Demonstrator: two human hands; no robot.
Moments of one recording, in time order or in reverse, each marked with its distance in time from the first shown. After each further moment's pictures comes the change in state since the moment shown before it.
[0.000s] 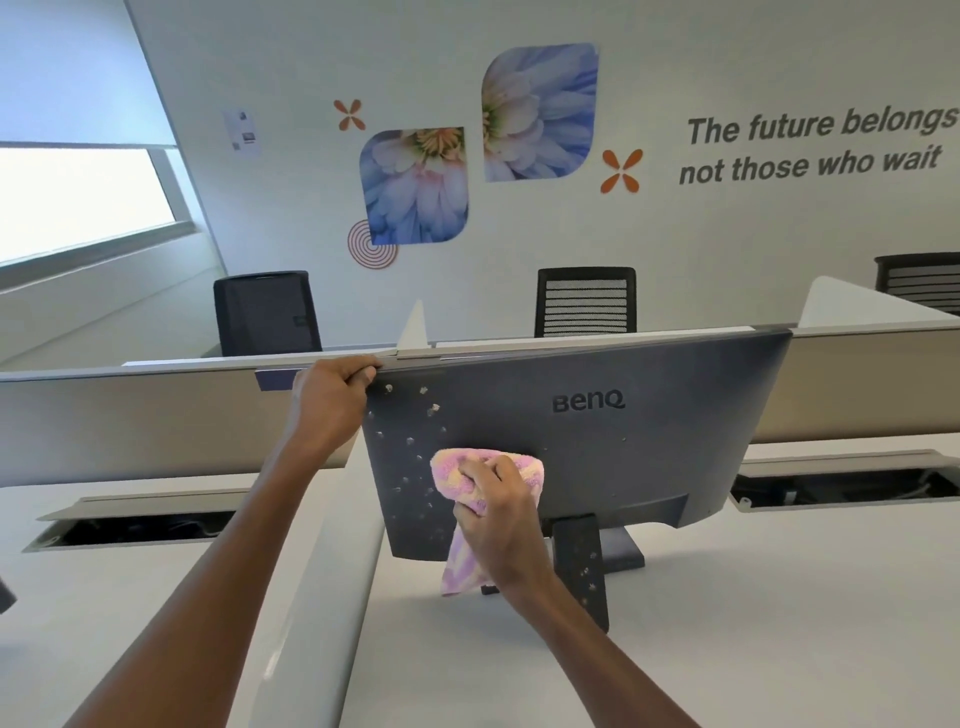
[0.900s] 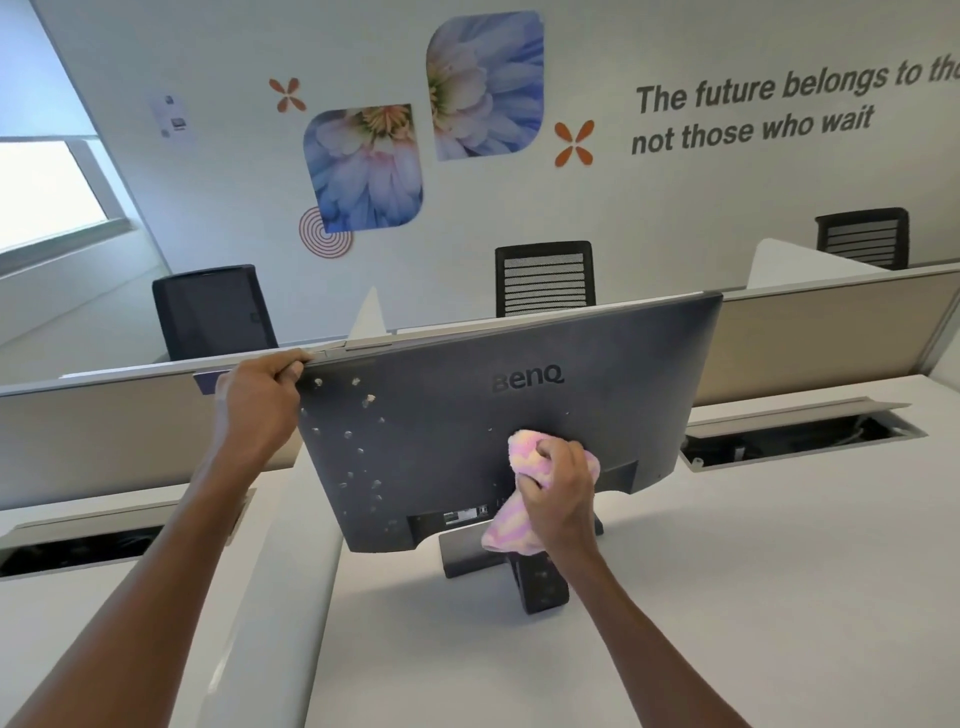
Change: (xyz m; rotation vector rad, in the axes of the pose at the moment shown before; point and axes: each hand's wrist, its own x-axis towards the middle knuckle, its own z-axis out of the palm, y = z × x) left_hand 0.000 -0.004 0.014 0.089 0.063 0.007; right_hand -0.011 0.110 -0.049 -0.083 0.199 0.324
